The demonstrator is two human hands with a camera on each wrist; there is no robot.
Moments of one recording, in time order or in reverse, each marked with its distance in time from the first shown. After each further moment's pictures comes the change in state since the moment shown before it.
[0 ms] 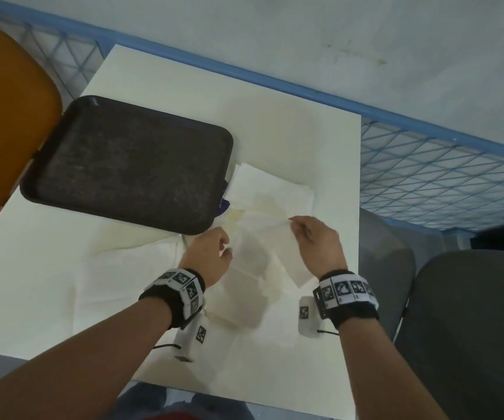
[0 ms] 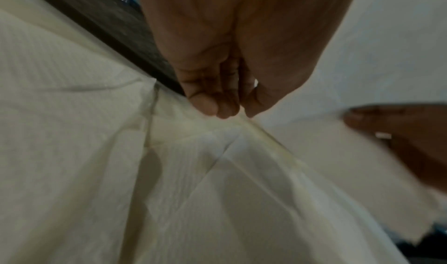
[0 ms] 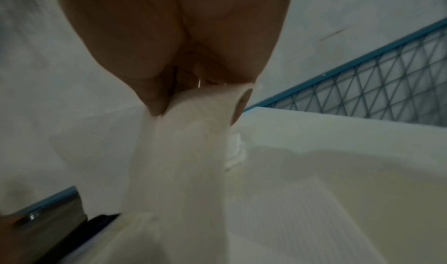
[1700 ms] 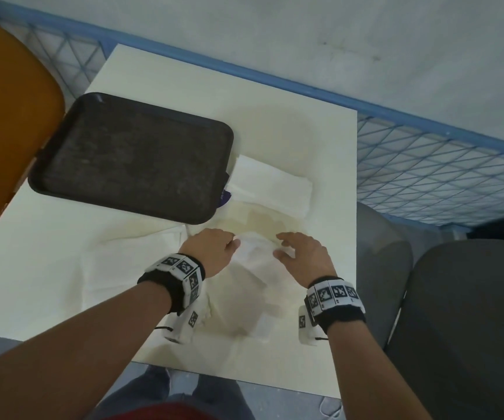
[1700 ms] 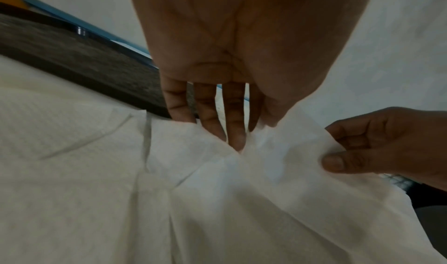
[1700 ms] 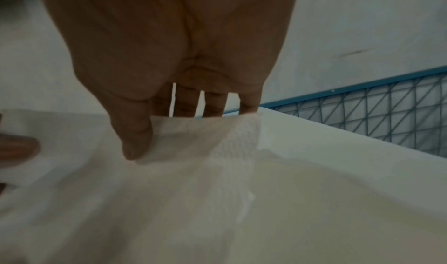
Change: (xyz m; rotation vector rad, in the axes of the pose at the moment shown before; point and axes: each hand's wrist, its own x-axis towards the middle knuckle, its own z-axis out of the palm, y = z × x) left_hand -0.013 0.010 -0.015 0.440 -0.229 0.146; right_hand -0.033 0.018 0.032 -0.282 -0.203 0.028
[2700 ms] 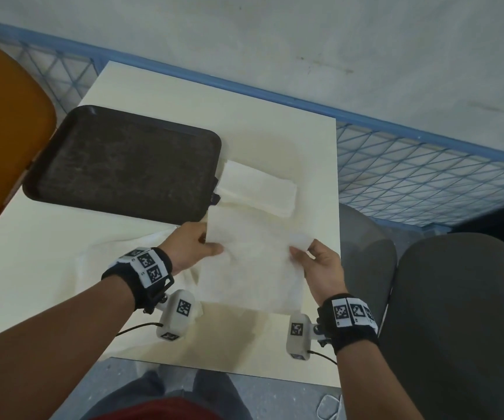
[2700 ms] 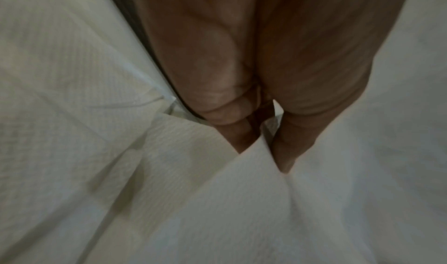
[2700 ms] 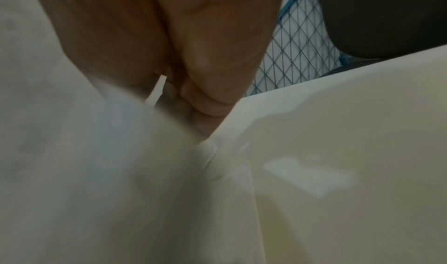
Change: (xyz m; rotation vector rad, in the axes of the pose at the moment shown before) left_hand -0.029 -0.020 -0.016 -0.858 0.024 0.045; right_hand -0.059 0.022 -0.006 1.083 0.243 0.106
